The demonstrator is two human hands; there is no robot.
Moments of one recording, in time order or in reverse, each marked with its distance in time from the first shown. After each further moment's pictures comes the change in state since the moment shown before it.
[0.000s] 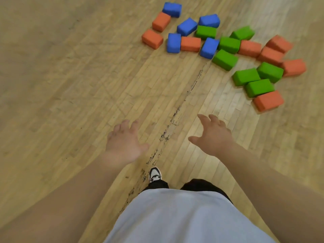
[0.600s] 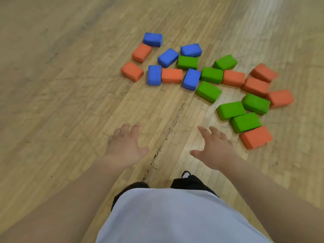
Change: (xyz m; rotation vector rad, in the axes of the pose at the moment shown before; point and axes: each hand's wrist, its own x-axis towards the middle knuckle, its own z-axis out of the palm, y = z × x) left_hand 0.294 0.223 -0.142 0.039 0.006 0.049; right_hand 0.278 0.143 -0.193 -0.002 -0.024 0.039
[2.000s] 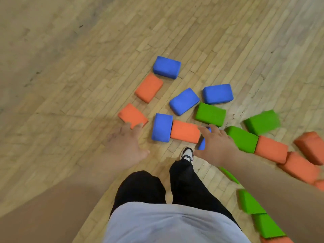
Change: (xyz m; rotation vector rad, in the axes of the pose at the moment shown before) left_hand 0.746 0.004 -0.322 -0.033 -0.176 -0.073; right_hand 0.776 -0.157 -0.341 -0.202 -0.207 -0.151
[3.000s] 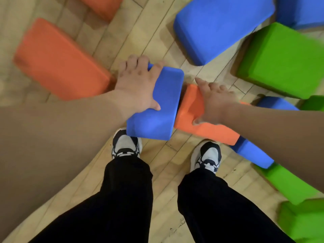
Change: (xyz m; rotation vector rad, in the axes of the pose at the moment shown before) left_hand 0.578 -0.002 0.361 0.244 0.007 0.225; right_hand 0.560 0.062 0.354 -0.222 -0.287 -0.015
